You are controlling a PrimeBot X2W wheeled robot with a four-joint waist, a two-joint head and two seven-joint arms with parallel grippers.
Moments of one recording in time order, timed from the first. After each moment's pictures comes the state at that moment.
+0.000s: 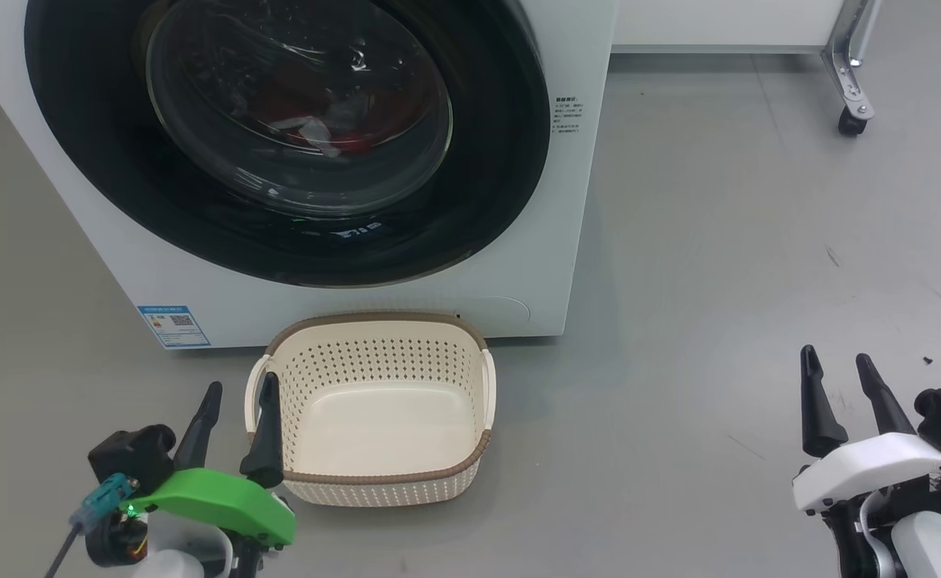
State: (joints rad) left arm -0.13 0.12 -0.29 0.27 -0.73 0.00 -0.16; right arm -0.04 -0.23 0.15 0.24 0.65 0.04 -0.16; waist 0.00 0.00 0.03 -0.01
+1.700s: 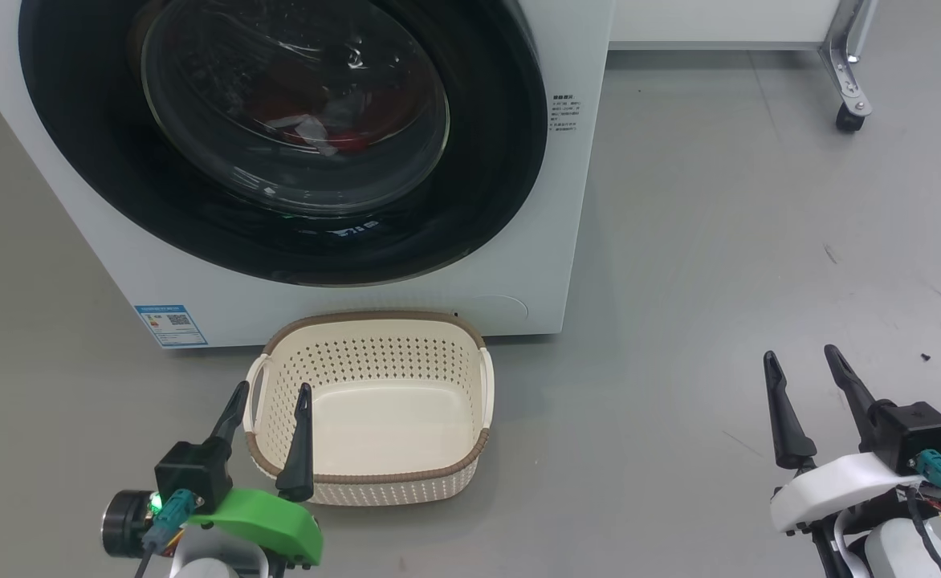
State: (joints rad) left arm -0.13 0.08 -0.33 0.32 -0.41 0.08 -0.25; right arm -0.04 -0.19 0.15 0.26 0.31 0.00 -0.24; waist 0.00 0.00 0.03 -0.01
